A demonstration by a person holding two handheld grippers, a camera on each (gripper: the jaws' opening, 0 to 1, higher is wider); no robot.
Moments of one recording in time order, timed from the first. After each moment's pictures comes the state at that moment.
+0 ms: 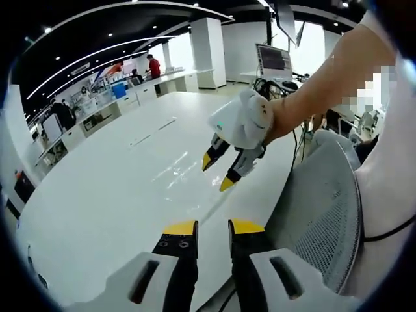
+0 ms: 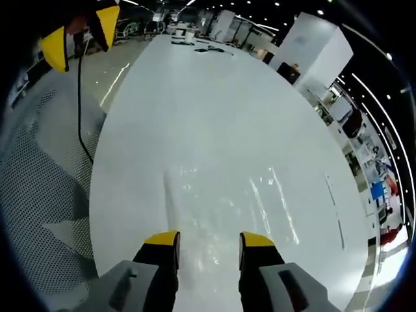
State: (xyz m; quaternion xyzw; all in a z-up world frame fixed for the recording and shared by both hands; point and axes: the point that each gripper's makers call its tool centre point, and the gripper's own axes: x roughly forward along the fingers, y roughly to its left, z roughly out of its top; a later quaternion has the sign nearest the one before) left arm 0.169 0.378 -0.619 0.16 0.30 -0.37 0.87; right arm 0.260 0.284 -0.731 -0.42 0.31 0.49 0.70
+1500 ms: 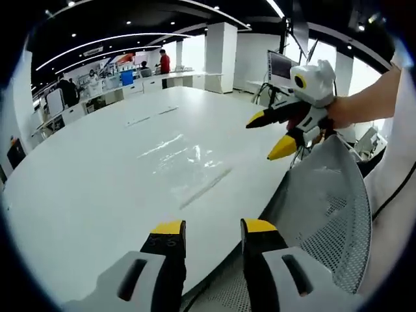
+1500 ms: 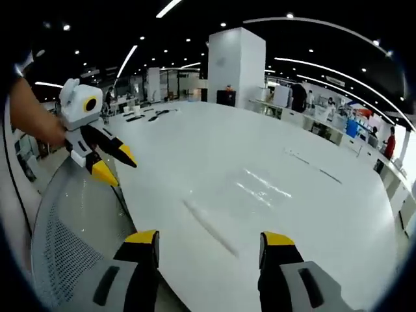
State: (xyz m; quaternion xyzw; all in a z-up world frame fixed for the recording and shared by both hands) left arm 0.152 0.385 -0.682 0.09 0.31 -0.36 0.88; right arm 0.186 0.221 -0.675 -0.14 0.27 0.43 0.85
